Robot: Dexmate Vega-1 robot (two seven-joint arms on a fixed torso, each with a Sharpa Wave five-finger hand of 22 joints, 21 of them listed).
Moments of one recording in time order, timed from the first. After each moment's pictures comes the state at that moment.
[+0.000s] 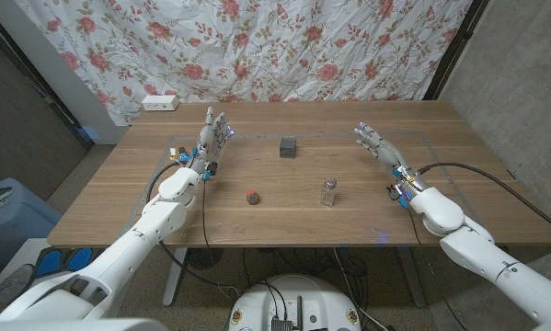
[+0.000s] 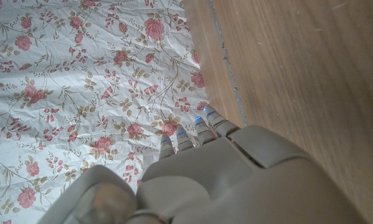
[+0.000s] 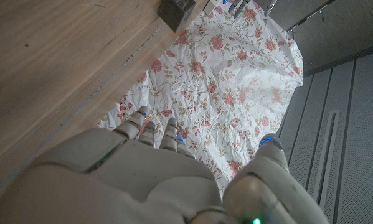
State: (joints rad) left arm 0.84 0.51 0.37 -1.30 -0.65 -0.29 -0.03; left_hand -0.02 0.06 -0.03 0.18 0.24 -0.06 -0.19 0.20 0.20 -0.05 -0.15 0.21 0.19 0.01 -0.03 0.19 0.19 0.06 -0.04 0.22 0.19; right arm -1.09 -0.74 -0.35 -1.53 0.28 0.56 -0.02; right_hand 0.23 -0.03 0.23 -0.16 0.20 -0.12 -0.01 0.17 0.18 0.09 -0.03 0.18 0.19 -0.11 0.06 0.19 0.26 0.06 0.03 0.17 0.17
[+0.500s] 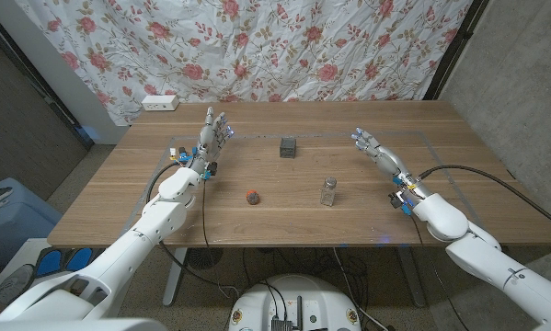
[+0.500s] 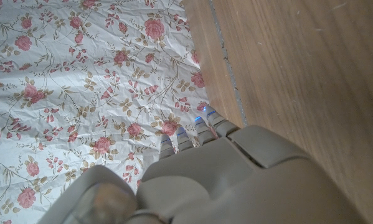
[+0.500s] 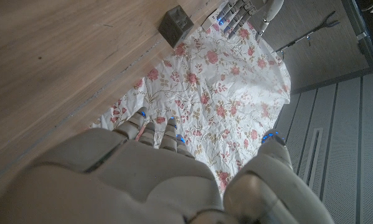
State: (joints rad) left arm 0.84 0.51 0.37 -1.30 -0.65 -0.29 -0.03; left_hand -0.02 0.06 -0.03 0.18 0.24 -0.06 -0.19 0.20 0.20 -0.05 -0.15 0.21 0.19 0.01 -0.03 0.19 0.19 0.06 -0.04 0.22 0.19; right arm -1.13 -0.77 -0.35 -1.53 0.20 0.62 -0.03; right_hand 0.26 -0.04 0.24 -0.17 0.20 -0.13 -0.01 0.19 0.18 0.08 -0.02 0.18 0.19 -0.13 0.05 0.19 0.25 0.03 0.02 0.17 0.16
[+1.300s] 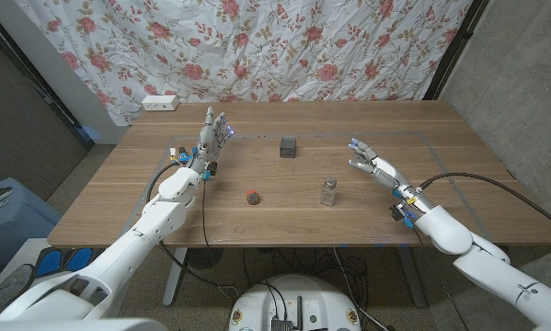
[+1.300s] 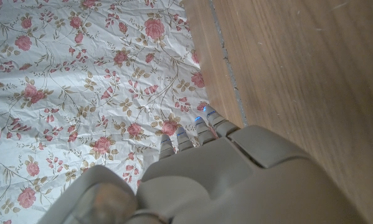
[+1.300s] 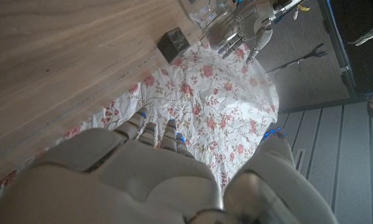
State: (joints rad) left arm 0.84 0.51 0.37 -1.30 -0.65 -0.29 -0.03; left_hand -0.02 0.06 -0.03 0.18 0.24 -0.06 -0.19 0.20 0.20 -0.05 -0.15 0.21 0.19 0.01 -0.03 0.19 0.19 0.06 -0.04 0.22 0.19; right arm -1.22 -0.79 -0.32 -1.58 0.03 0.64 -0.13; right_hand 0.33 -0.06 0.25 -0.18 0.20 -0.12 0.00 0.20 0.18 0.07 -0.02 0.18 0.19 -0.13 0.05 0.20 0.24 0.04 0.03 0.18 0.16
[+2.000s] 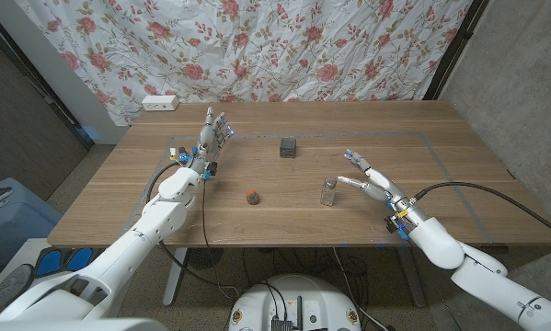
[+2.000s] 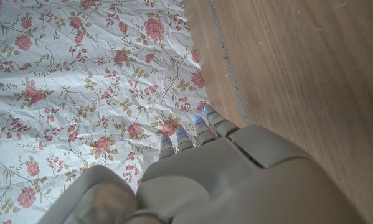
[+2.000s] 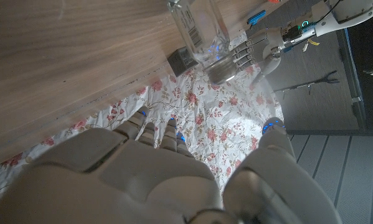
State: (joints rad) left arm 0.84 0.51 0.37 -1.30 -0.65 -0.29 -0.03; left_hand -0.02 0.06 -0.03 0.18 0.24 -0.06 -0.19 0.20 0.20 -0.05 -0.15 0.21 0.19 0.01 -0.03 0.19 0.19 0.06 -0.04 0.22 0.19; right arm -1.30 -0.79 -0.33 -1.68 -0.17 0.51 -0.28; right_hand 0.38 -0.07 0.27 -0.18 0.22 -0.11 0.00 0.21 0.19 0.08 -0.03 0.19 0.19 -0.13 0.05 0.20 0.24 0.05 0.04 0.19 0.16
